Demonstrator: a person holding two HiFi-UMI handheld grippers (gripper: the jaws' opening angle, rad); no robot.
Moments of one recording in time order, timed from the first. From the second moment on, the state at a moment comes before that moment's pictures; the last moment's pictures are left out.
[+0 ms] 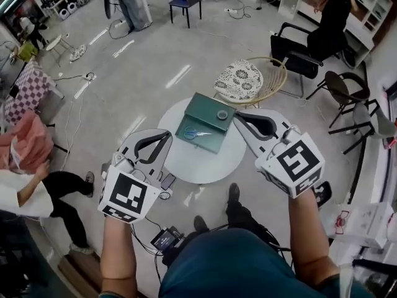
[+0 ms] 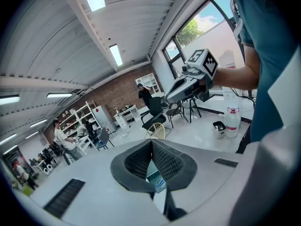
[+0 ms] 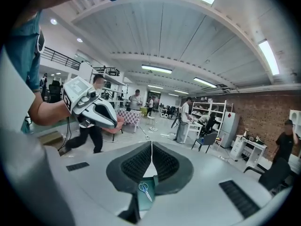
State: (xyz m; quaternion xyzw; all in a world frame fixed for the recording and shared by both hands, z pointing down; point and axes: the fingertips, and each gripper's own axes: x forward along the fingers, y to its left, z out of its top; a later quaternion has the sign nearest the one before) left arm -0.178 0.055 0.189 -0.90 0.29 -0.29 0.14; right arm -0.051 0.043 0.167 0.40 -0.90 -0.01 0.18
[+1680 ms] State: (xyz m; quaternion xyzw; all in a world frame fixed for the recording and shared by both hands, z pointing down) left arm -0.090 -0.155 0.334 -0.86 0.30 -0.41 0.04; right arm 0.066 -0.185 0.265 0.34 -0.92 0.04 0.19
